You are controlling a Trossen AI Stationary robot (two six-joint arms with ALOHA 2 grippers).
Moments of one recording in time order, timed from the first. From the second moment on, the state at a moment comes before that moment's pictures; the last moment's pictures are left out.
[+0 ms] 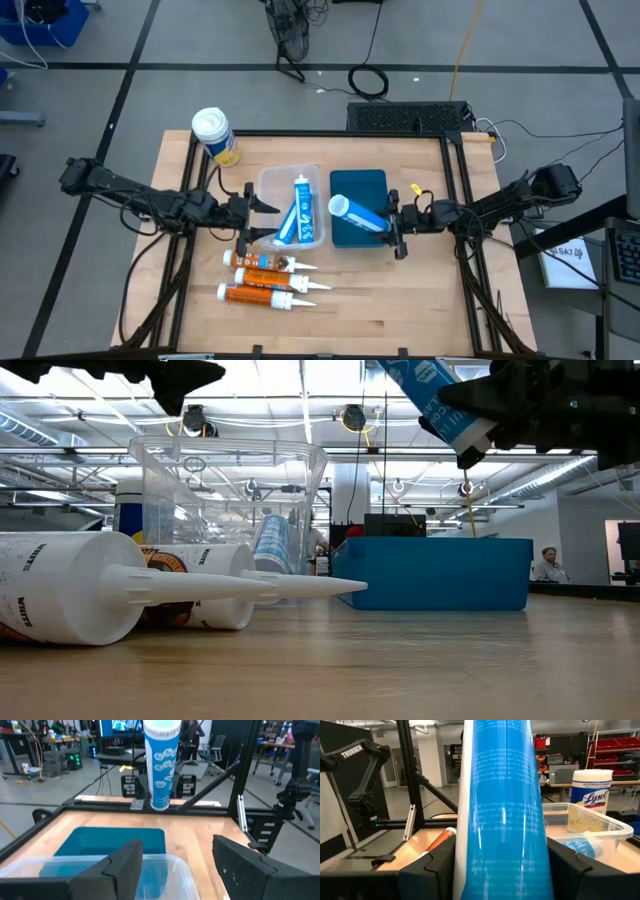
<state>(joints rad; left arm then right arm) -0.25 0.88 0.49 0.33 -0.21 -0.07 0.16 1.22 0.21 1.13 0.10 0.06</state>
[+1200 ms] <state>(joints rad) -0.20 1.40 0.56 1.07 -0.09 -0.03 0.13 1.57 0.57 1.10 0.05 -0.02</state>
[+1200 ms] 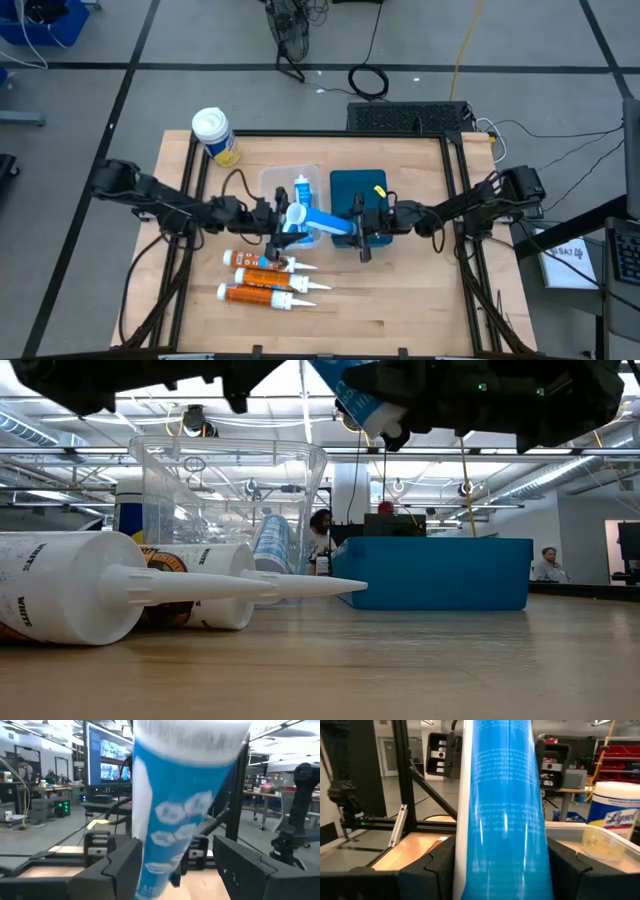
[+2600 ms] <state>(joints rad) -0.44 1.18 0.77 0.50 -1.07 0.23 0.13 1.57 0.57 1.01 0.05 0.04</state>
